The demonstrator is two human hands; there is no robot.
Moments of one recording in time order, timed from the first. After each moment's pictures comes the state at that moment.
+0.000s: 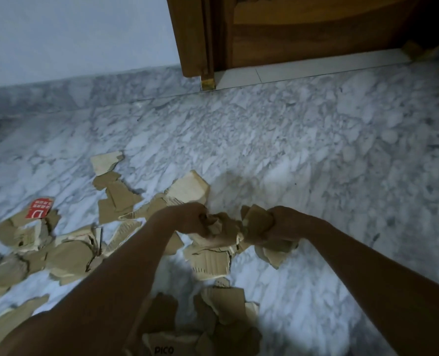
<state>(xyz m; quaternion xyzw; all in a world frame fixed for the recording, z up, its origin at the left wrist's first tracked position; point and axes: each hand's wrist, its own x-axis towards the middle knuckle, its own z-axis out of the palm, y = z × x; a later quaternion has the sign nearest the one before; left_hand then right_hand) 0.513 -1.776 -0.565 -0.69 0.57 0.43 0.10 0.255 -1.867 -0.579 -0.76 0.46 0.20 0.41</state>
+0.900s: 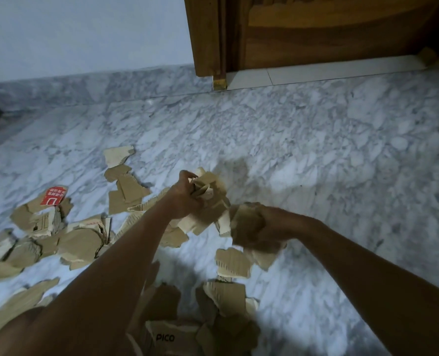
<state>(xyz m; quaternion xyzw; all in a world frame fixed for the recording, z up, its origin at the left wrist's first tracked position) 0.537 -1.761 -0.557 -0.75 0.45 0.41 -0.26 0.281 -1.853 -0.558 -0.80 0.37 0.19 0.44</state>
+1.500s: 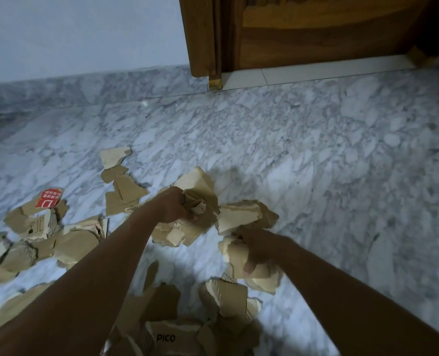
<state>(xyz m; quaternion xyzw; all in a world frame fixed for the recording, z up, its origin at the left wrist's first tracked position) 0.551 -1.748 -0.552 -0.77 0.50 0.39 -0.08 0.296 -1.796 -0.578 -0.78 0.38 0.29 0.40</state>
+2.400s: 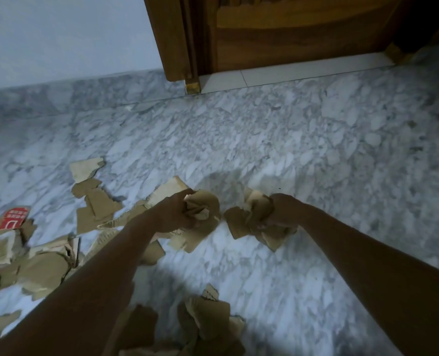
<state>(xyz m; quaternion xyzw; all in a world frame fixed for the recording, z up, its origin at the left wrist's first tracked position) 0.521 -1.789 -0.573 -0.69 0.53 0.47 -0.15 0.237 -1.913 -0.565 -0.75 0.53 0.21 0.33</state>
